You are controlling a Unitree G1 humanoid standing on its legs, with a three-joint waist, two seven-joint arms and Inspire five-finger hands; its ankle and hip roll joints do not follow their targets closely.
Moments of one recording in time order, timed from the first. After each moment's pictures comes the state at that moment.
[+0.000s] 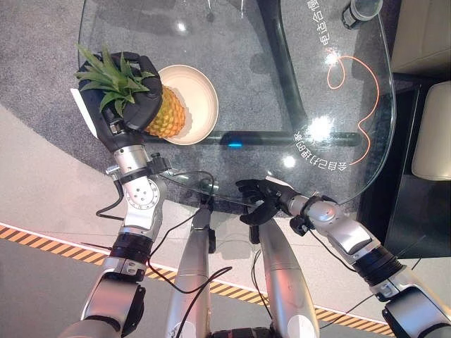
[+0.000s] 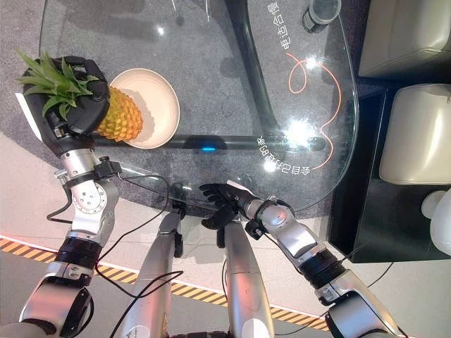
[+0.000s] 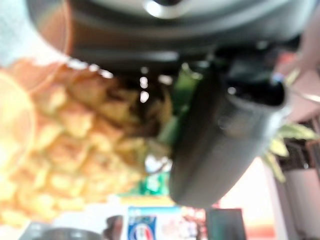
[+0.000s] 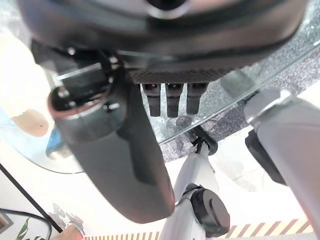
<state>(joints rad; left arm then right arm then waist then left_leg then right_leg) -0.65 0.37 -0.11 0.43 -0.24 -0.69 0.58 -0.55 -0.57 0.53 0.13 0.24 0.40 0.28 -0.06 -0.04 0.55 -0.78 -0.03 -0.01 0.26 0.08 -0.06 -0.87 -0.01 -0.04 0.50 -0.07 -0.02</state>
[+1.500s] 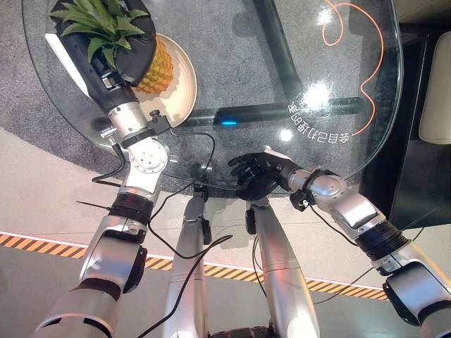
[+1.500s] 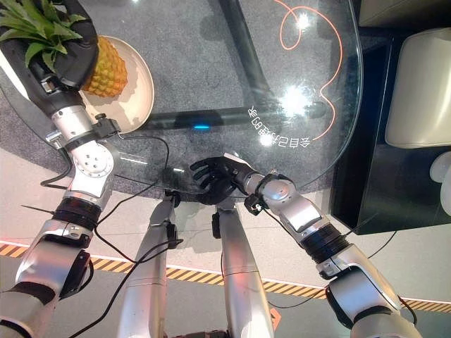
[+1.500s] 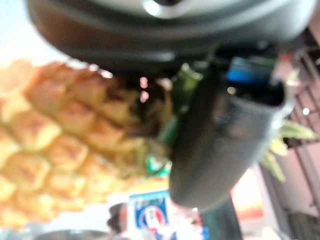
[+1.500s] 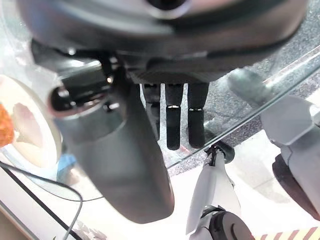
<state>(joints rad) -0.95 0.43 -0.19 0.70 -0.15 -0.77 0.79 -0.74 -0.60 0.55 0.19 0.38 0.35 0.29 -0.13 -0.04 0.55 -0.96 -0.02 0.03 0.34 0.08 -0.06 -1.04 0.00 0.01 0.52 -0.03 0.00</state>
